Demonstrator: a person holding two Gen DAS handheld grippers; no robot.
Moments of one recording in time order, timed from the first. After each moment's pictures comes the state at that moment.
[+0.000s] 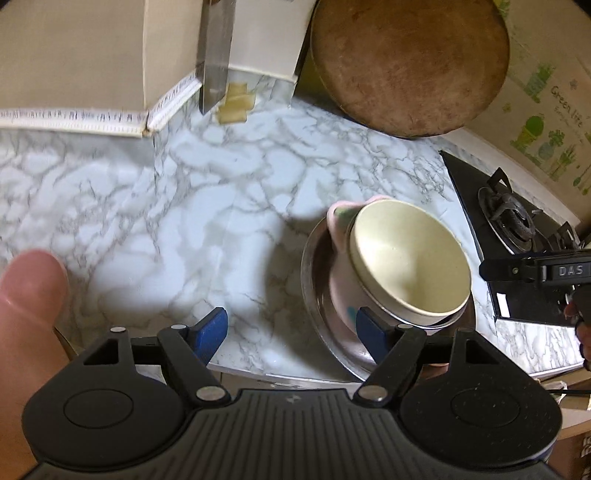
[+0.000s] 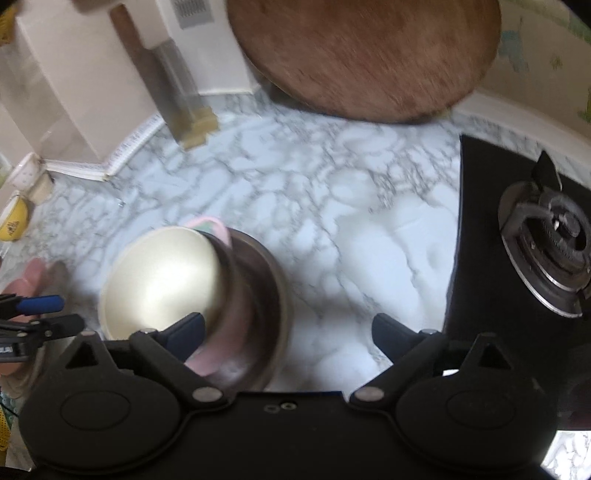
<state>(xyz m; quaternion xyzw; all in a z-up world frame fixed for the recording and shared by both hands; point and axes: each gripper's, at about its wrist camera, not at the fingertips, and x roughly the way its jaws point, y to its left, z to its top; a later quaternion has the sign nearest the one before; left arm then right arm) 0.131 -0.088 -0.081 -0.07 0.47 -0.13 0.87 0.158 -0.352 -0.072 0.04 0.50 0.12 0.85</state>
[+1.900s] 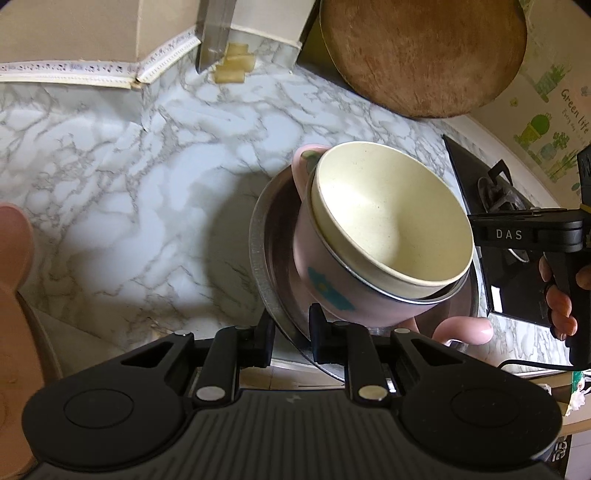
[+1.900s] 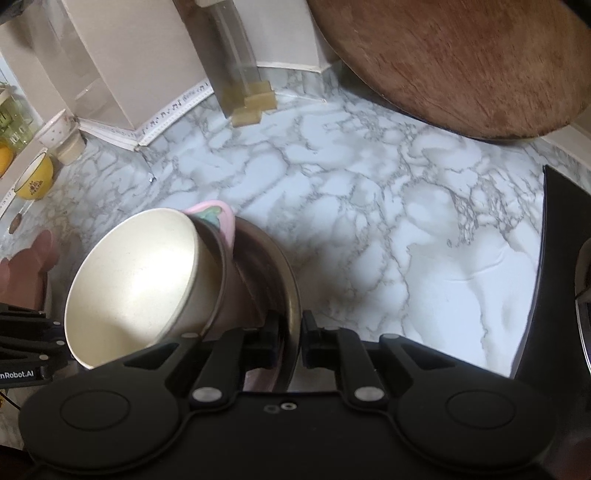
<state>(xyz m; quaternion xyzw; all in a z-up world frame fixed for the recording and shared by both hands) 0.139 -0.092 -0.096 -0.11 0.51 -0.13 0.84 0.203 -0.304 -0.091 0.00 0.50 0.22 0.83</state>
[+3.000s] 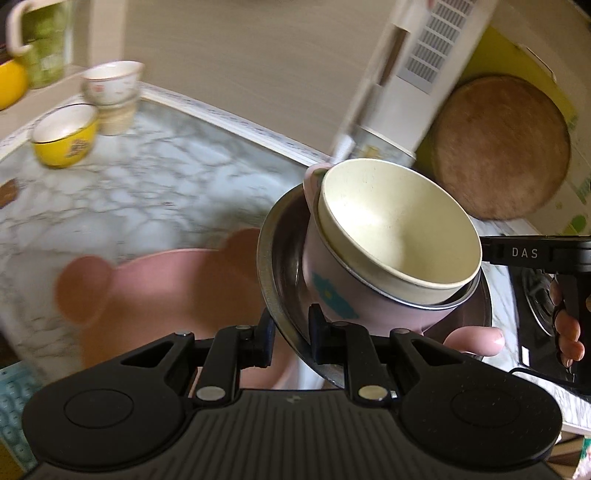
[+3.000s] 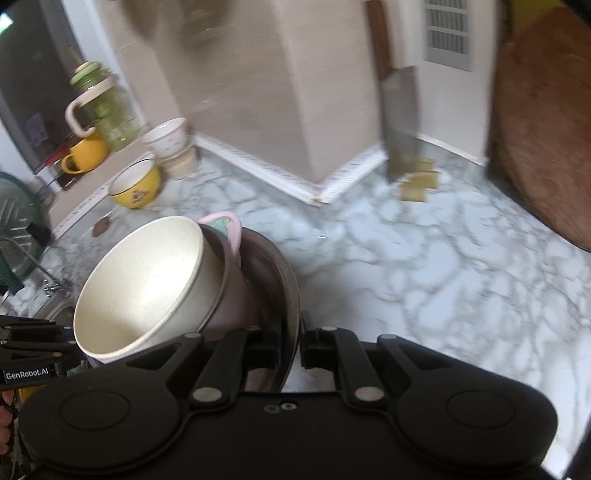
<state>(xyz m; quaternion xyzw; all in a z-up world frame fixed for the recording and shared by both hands) 0.042 0.071 -0.026 -0.16 0.42 0.01 0.89 0.161 -0.138 -0.012 -0.03 0.44 0.33 0.83</state>
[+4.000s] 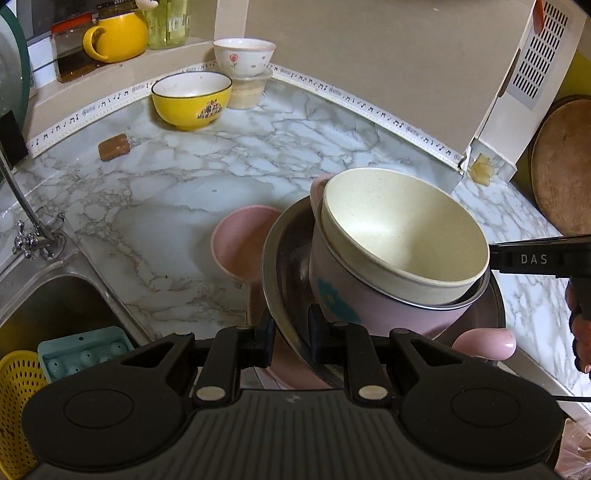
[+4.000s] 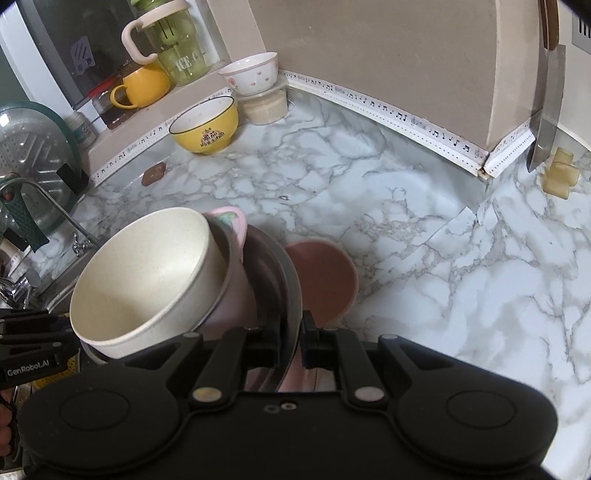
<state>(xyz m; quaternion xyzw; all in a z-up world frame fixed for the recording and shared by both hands) -0.010 0.156 -0.075 -0.16 0.43 0.13 0.88 0.140 -0.008 -0.071 -0.06 0.47 0.40 0.79</state>
